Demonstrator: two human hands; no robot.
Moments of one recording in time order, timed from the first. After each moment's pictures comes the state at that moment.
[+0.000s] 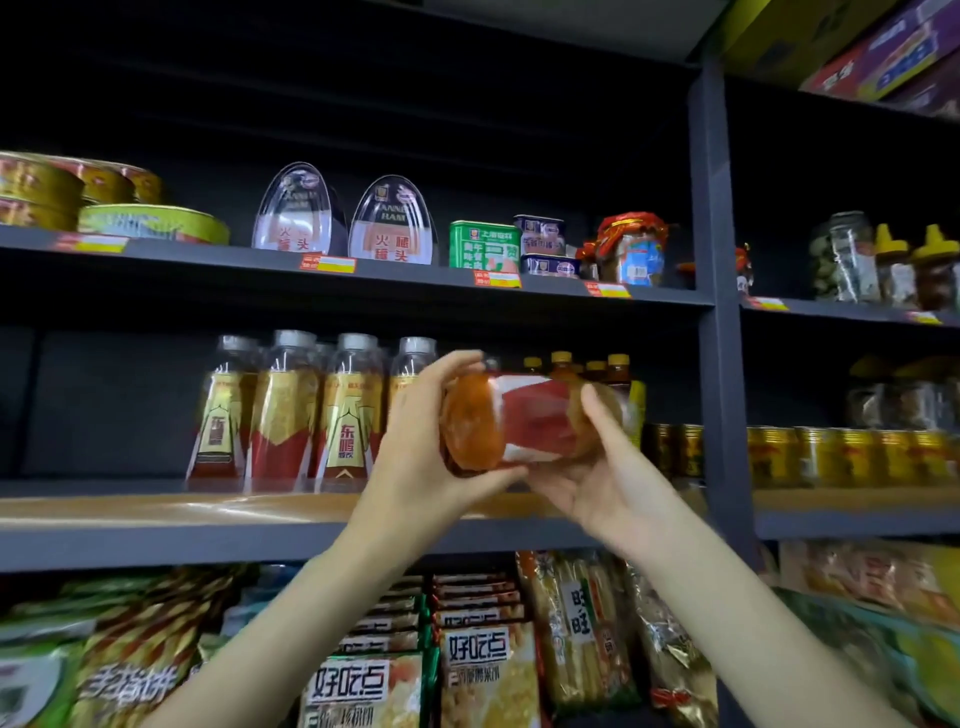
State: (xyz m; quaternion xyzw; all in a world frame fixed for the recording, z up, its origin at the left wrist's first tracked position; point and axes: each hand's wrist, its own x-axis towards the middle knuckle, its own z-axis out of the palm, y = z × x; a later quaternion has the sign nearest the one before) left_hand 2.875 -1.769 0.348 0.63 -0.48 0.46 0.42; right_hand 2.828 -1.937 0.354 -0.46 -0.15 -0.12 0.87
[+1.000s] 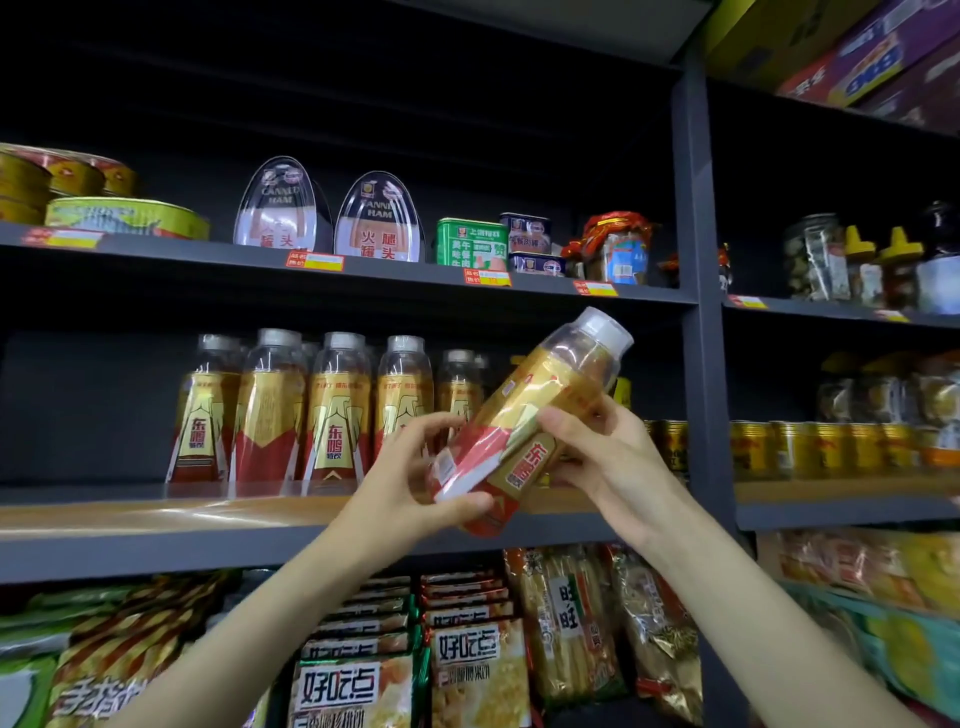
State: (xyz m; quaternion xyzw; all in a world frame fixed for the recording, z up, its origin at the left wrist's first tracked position) left_hand 2.895 -1.752 0.330 0.69 -0.47 0.18 0.52; right_hand 2.821 -1.940 0.358 -0.61 -0.21 -0.27 0.71
